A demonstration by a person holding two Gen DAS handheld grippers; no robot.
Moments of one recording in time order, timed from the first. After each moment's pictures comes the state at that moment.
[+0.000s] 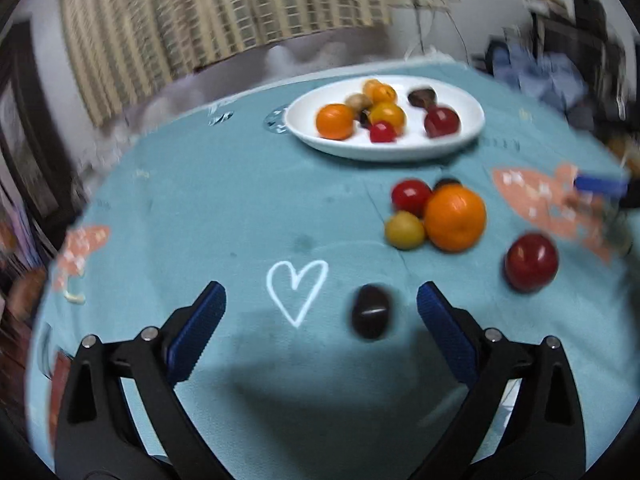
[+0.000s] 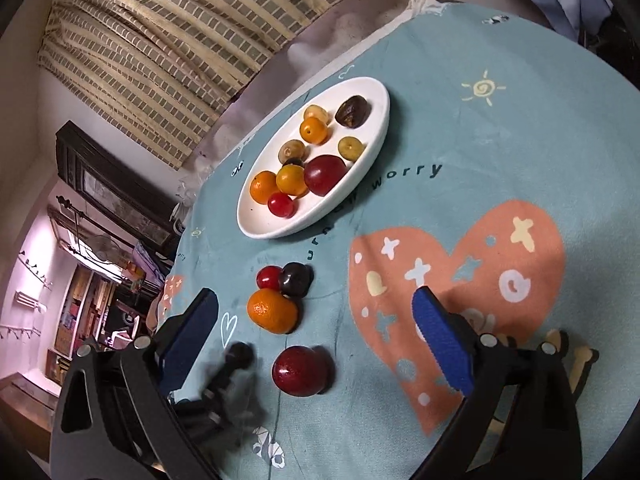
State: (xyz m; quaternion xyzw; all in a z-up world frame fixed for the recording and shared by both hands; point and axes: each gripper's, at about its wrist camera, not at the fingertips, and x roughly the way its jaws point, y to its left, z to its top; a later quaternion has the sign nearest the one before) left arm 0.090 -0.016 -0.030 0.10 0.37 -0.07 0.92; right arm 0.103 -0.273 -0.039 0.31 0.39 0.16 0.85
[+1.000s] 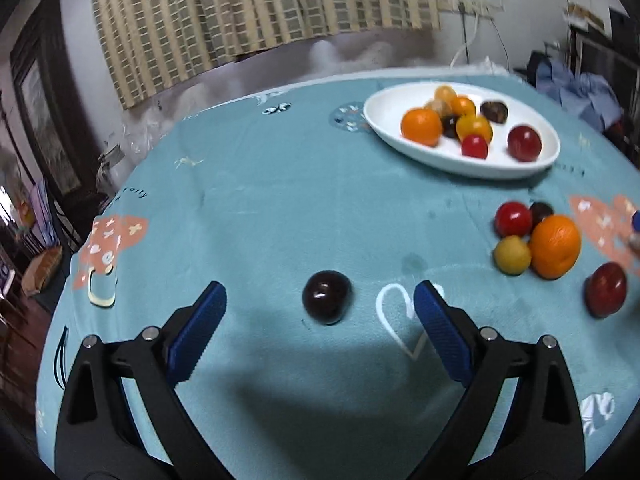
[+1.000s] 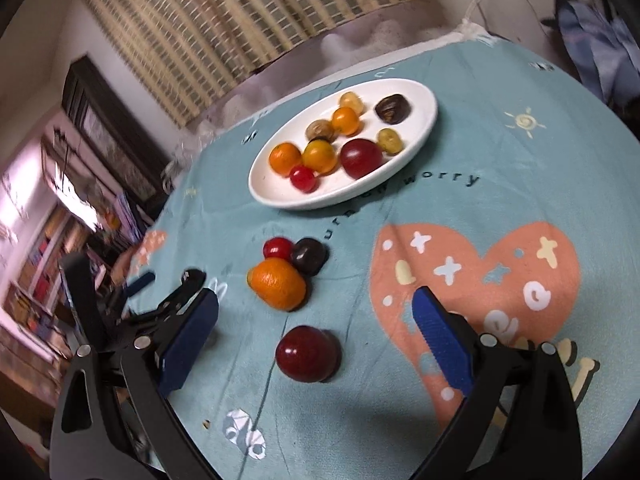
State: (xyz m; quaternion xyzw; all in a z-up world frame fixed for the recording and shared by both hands) left arm 0.130 0.032 -0.032 0.11 0.37 0.00 0.92; right arm 0.094 -0.220 -0.033 0.17 0.39 0.18 0.89
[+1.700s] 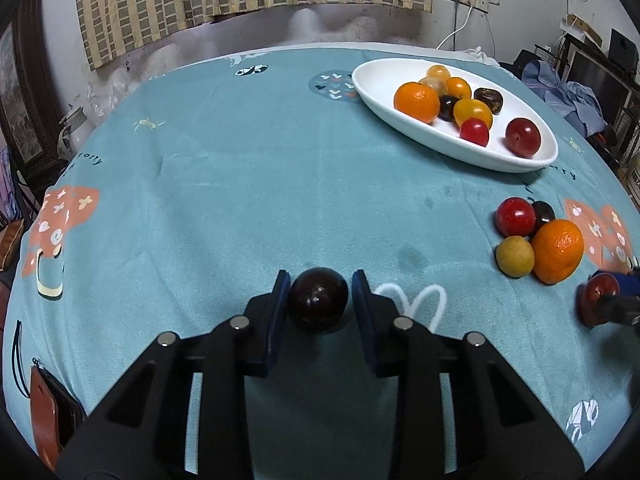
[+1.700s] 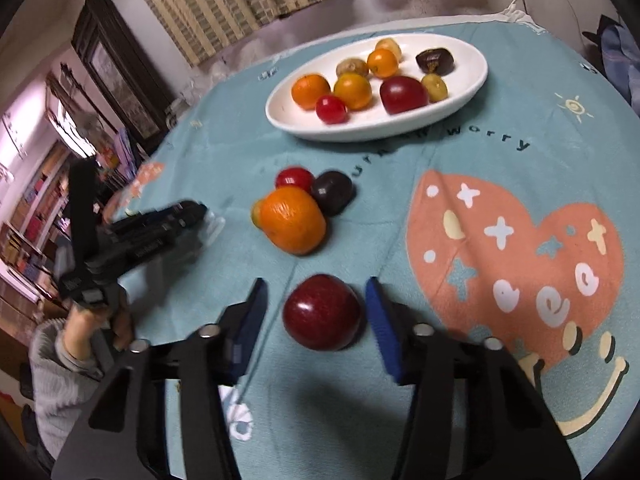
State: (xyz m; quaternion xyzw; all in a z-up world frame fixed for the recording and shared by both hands) left arm 0.151 0.051 -0.050 0.05 0.42 -0.06 0.90; right arm 0.096 -0.188 -0.066 0.08 0.46 0.21 0.86
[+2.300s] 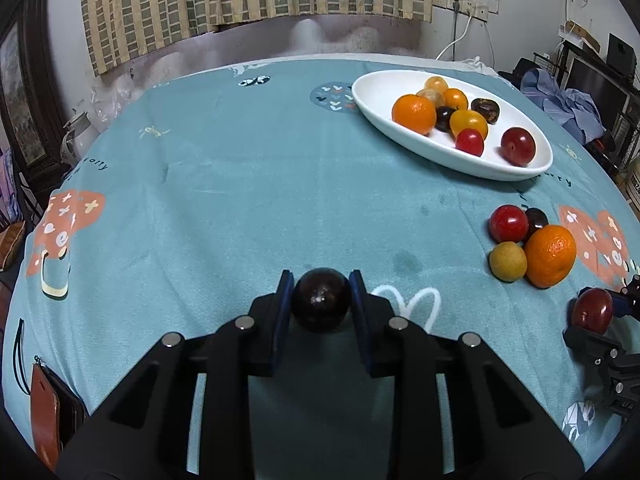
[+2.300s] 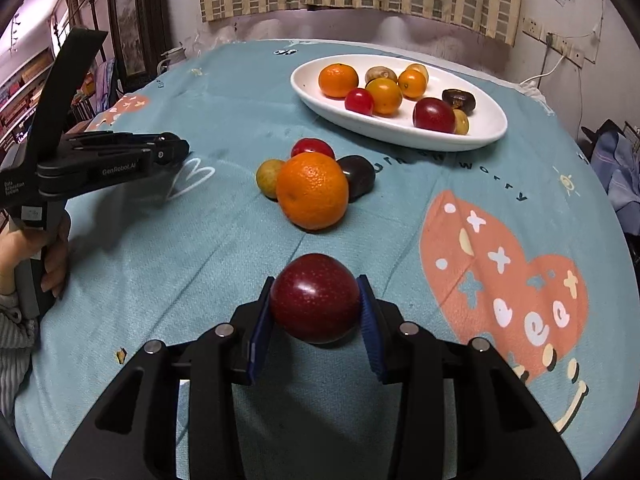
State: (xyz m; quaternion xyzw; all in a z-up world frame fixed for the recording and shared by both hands) left arm 0.146 0.053 -0.042 0.04 0.40 -0.06 0.91; right arm 0.076 -0.150 -0.075 -0.07 0.42 0.17 0.89
